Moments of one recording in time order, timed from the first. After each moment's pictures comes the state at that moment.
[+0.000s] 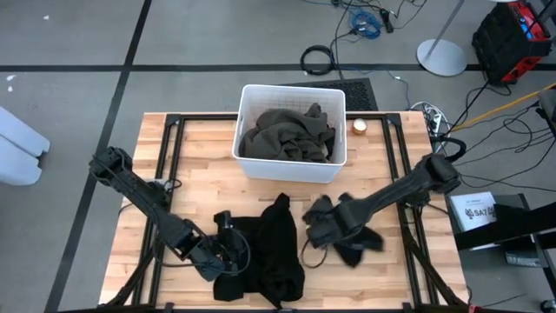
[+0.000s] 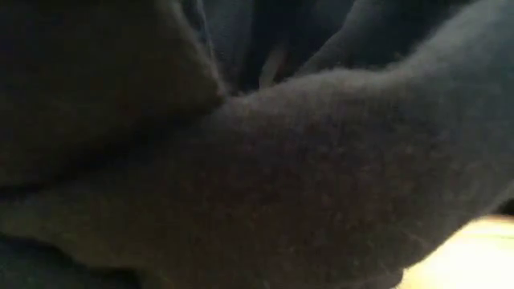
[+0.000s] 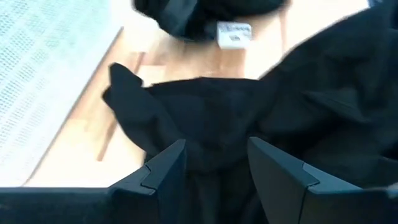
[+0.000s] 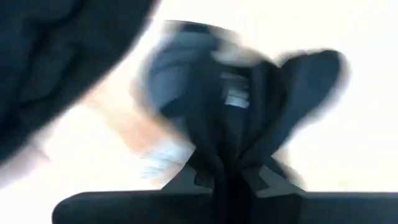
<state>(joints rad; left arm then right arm) -0.73 1.52 1.01 -0.43 -0.68 -0.60 0.42 1.77 1.38 -1.16 0.25 1.15</state>
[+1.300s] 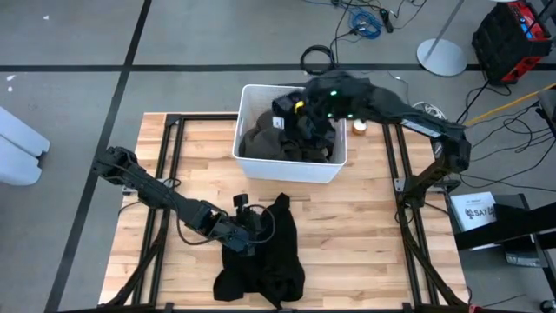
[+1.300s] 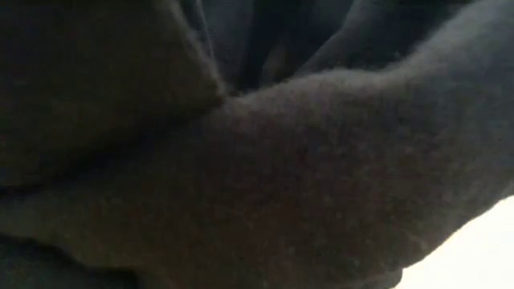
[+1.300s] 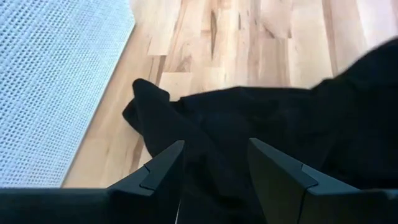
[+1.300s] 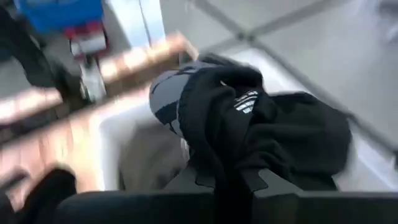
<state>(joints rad) -0.48 1.55 1.01 -0.34 -0.51 -0.35 -0.37 1.56 1.74 -0.75 0.06 0.17</state>
